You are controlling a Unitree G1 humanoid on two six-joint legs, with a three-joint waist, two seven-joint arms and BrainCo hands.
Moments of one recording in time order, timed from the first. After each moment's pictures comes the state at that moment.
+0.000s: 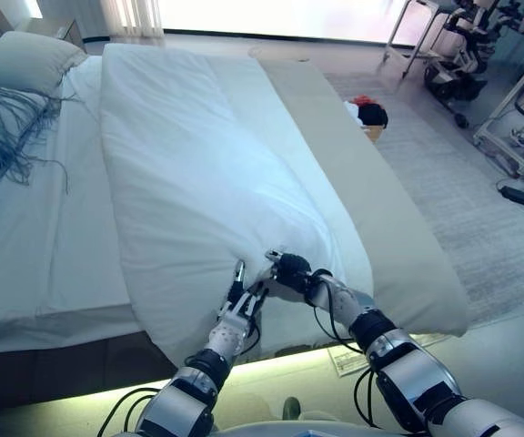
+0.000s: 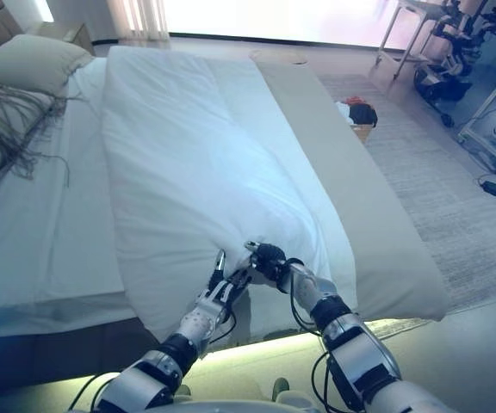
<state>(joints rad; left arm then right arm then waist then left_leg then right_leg) -0.36 -0.07 -0.35 0.92 -1.48 -0.12 0.13 -0.55 -0.11 0.37 0.83 0.96 0.29 0.12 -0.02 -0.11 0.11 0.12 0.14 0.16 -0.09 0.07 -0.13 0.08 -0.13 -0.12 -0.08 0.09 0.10</state>
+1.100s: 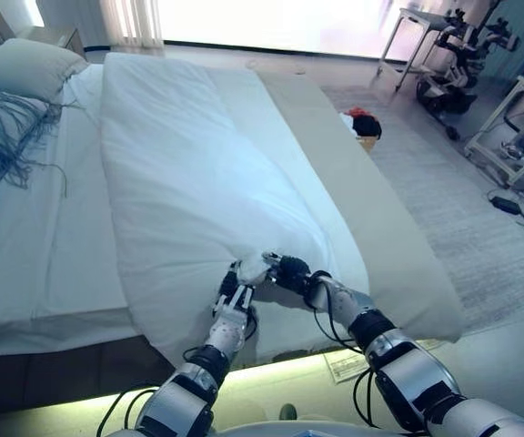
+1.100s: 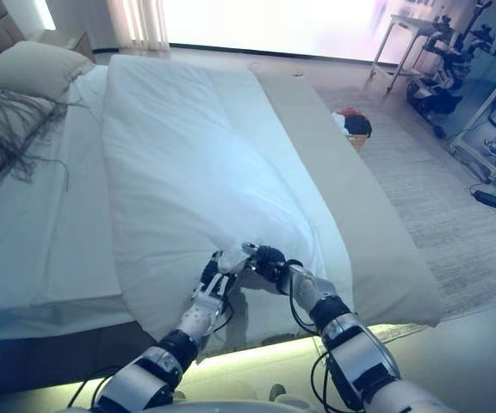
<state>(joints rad) -0.38 -0.05 -0.33 0.91 -1.49 -0.25 0.12 -0.55 -0.12 0.37 0.85 0.93 0.33 0.12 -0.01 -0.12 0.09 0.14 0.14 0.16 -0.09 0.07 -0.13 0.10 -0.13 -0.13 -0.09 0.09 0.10</state>
